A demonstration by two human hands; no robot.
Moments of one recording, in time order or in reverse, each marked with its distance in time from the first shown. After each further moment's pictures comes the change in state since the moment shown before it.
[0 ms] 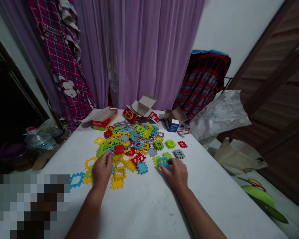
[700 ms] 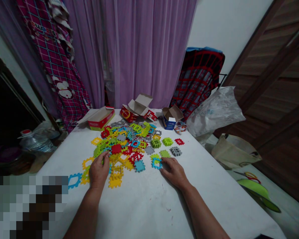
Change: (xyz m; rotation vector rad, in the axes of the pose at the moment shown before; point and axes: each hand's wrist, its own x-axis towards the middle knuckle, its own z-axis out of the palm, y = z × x) left_hand 0.000 0.003 -0.003 0.000 -0.006 -0.016; right_hand -0.004 0.026 -0.011 0.402 -0.292 -0.112
